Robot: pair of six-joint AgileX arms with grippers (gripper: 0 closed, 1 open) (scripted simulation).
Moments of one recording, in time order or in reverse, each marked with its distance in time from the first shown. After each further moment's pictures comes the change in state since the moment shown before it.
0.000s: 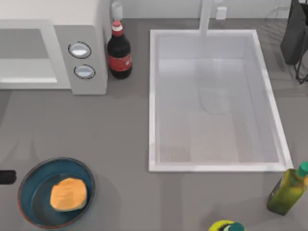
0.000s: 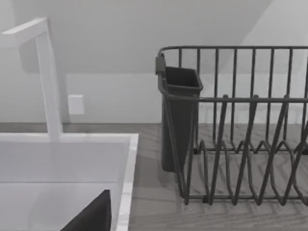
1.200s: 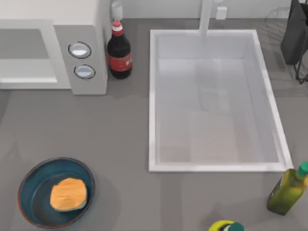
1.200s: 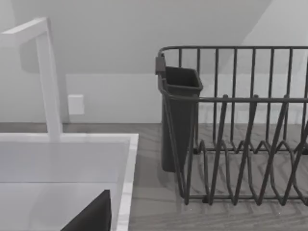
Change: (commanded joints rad) left arm 0.274 -0.024 0.036 -0.060 0.274 -0.001; right arm 0.000 0.000 0.000 0.000 0.000 0.000
